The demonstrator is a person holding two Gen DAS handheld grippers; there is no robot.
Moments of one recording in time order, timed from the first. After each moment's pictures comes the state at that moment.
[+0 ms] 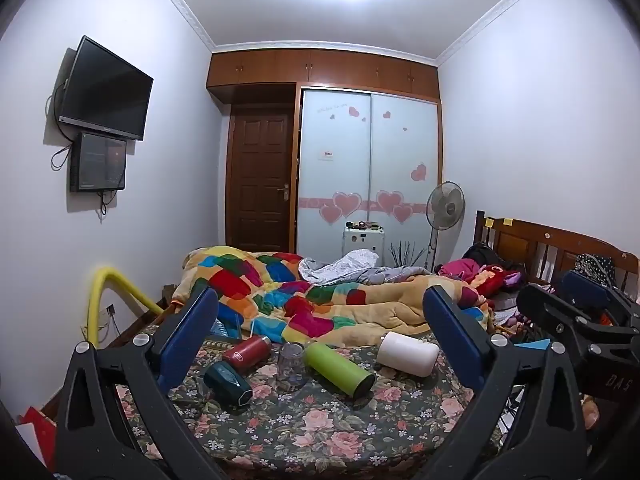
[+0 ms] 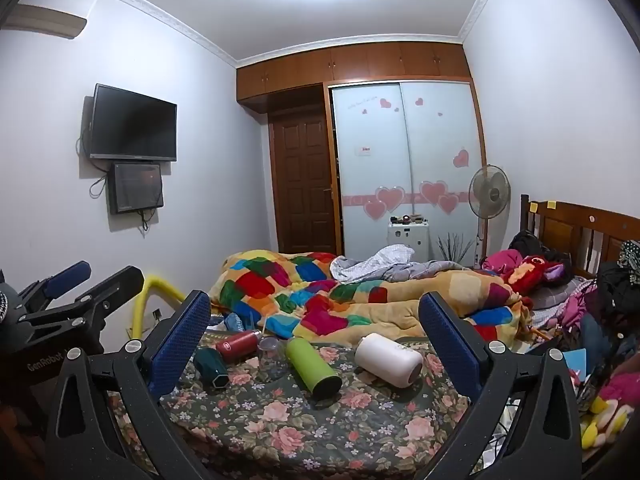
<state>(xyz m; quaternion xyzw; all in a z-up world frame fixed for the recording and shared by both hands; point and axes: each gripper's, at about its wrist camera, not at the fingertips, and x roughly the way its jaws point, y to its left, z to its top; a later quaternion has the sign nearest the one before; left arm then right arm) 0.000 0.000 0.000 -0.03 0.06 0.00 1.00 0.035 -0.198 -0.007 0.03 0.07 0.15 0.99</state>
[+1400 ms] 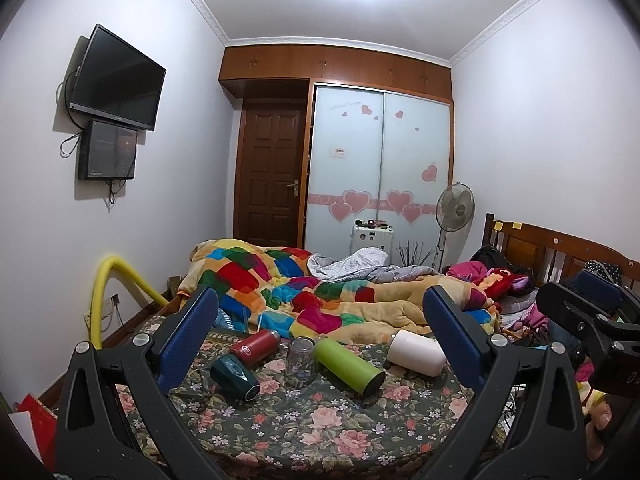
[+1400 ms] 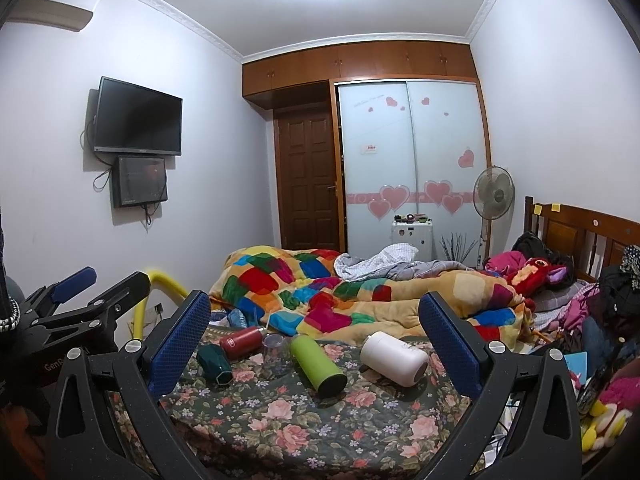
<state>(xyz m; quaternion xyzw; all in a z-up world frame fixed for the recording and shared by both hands) 0.009 0.016 -0.014 -0.04 0.07 0.02 1.00 0.035 -0.195 -0.005 0.02 0.07 0.15 0.99</state>
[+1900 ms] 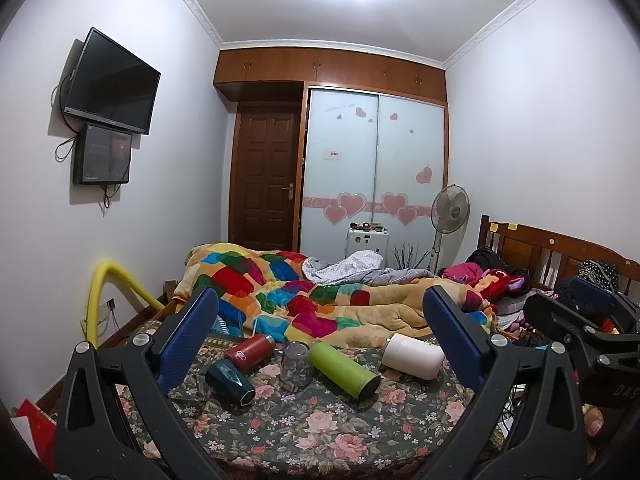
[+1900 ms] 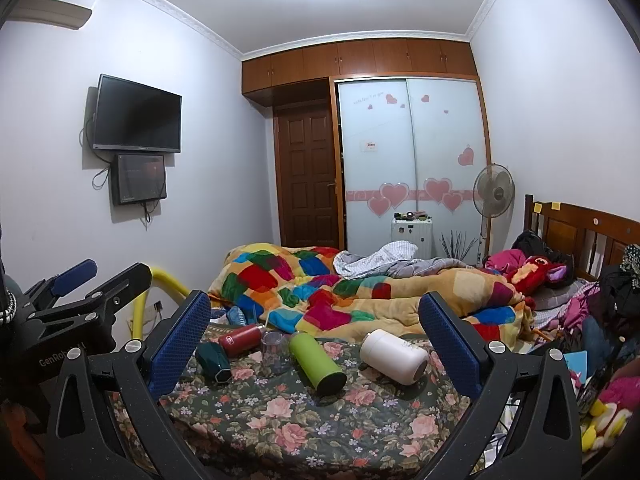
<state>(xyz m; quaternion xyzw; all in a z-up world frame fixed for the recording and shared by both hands) 0.010 0.012 -0.009 -0.04 0.06 0.01 1.00 0.037 -0.190 -0.009 0.02 0.08 0.15 0.99</state>
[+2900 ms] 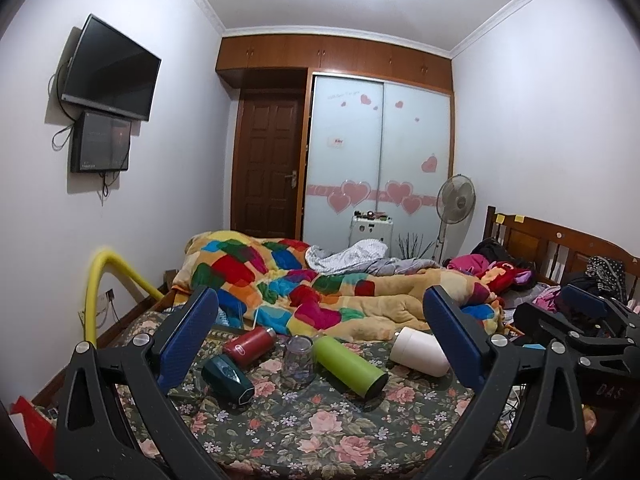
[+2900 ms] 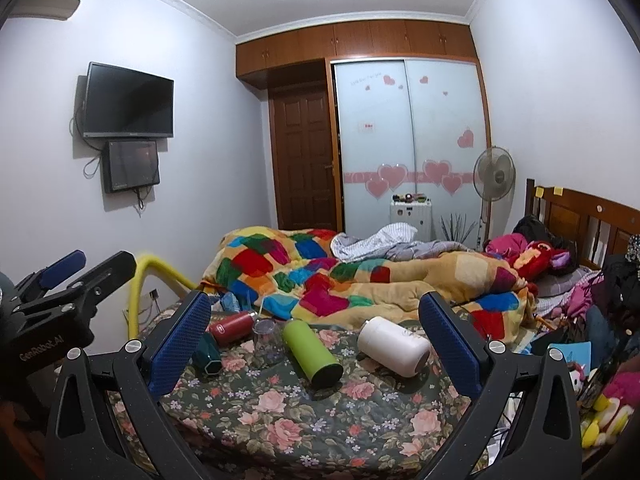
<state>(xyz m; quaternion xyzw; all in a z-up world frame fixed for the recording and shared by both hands) 0.043 0.018 -0.023 -0.04 0.09 0.02 1.00 0.083 -0.187 -0.028 0.02 0.12 0.15 0.98</state>
